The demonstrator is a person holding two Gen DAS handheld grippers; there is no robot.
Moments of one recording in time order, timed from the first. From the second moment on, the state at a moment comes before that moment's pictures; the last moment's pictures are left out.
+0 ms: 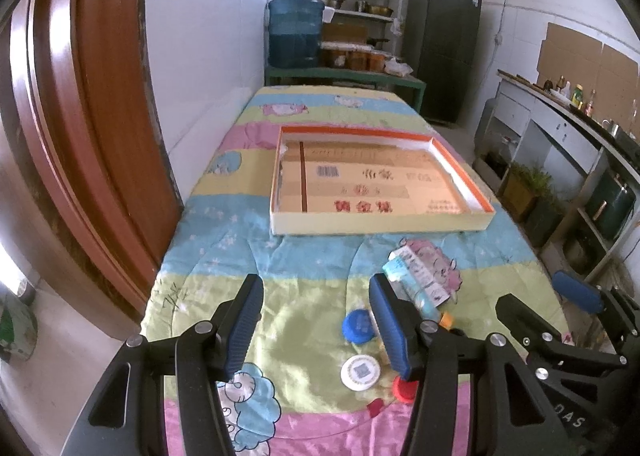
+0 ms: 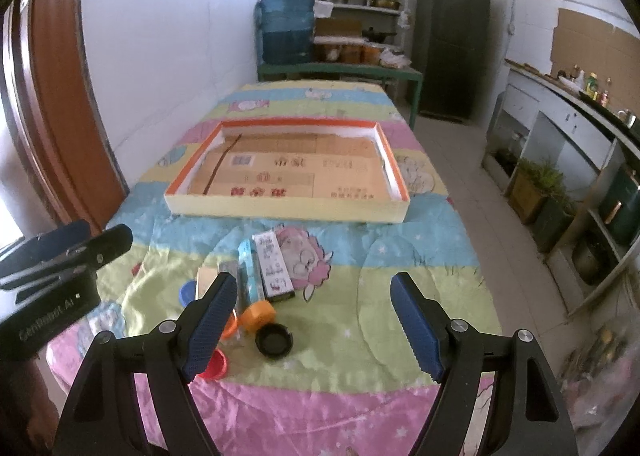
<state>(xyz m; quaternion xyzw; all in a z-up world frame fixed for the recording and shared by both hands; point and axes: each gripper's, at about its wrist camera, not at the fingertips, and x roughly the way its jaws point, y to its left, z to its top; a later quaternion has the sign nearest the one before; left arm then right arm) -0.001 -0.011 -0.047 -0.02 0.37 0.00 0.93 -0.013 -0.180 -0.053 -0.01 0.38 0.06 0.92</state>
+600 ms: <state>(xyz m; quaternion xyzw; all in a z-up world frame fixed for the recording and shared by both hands) -0.047 -0.051 -0.121 -0.01 0.44 -0.10 0.89 -0.017 -0.173 -0.103 -0.03 0.45 0.12 0.89</state>
